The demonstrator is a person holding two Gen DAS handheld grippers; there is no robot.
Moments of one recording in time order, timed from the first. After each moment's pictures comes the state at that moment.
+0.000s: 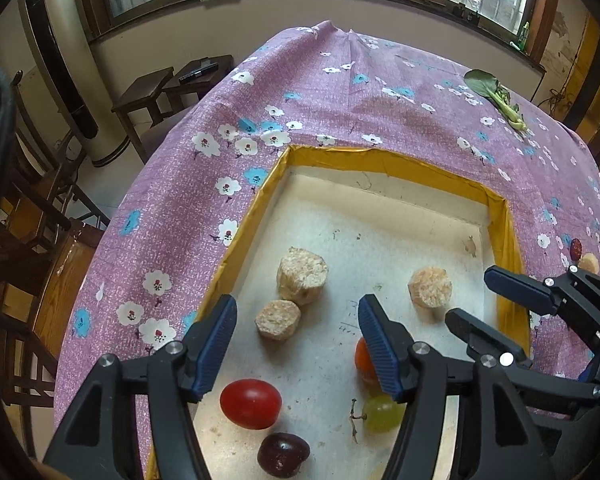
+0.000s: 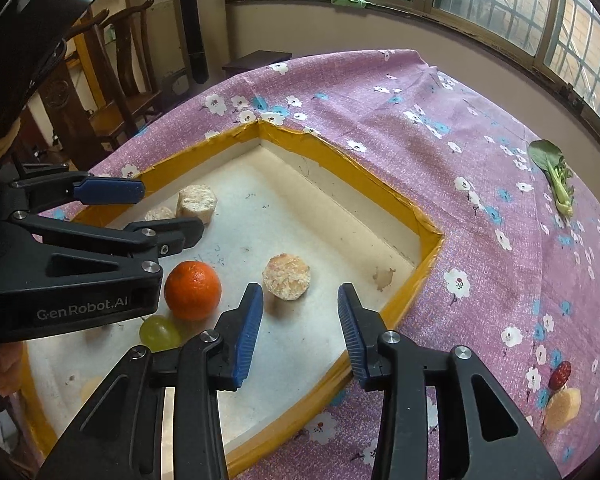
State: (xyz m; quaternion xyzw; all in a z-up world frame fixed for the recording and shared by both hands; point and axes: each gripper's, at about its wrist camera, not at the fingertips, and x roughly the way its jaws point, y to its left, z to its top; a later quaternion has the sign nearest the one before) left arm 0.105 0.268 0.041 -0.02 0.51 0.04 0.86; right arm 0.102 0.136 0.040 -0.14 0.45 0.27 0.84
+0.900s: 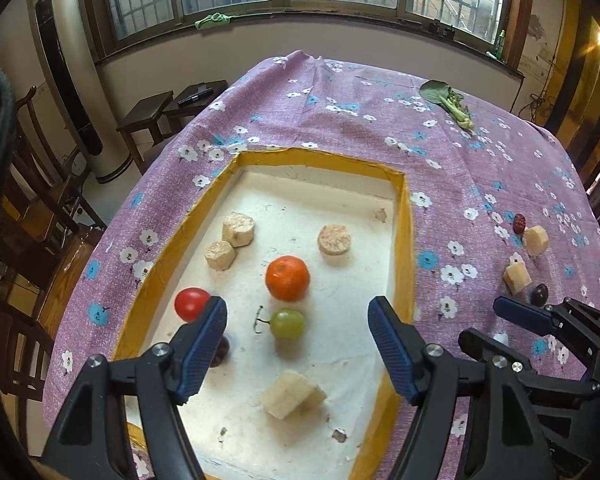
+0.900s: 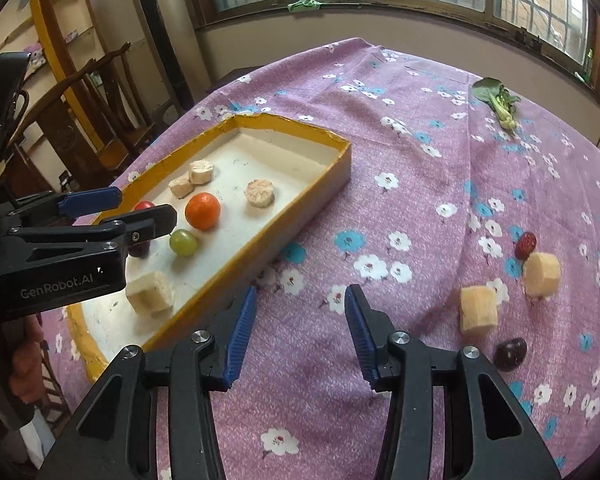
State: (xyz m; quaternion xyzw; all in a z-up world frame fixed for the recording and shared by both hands) left arm 0.034 0.200 0.080 -0.01 0.47 0.03 0.88; right arm 0.032 0.039 0.060 -0.04 0.47 0.25 0.85
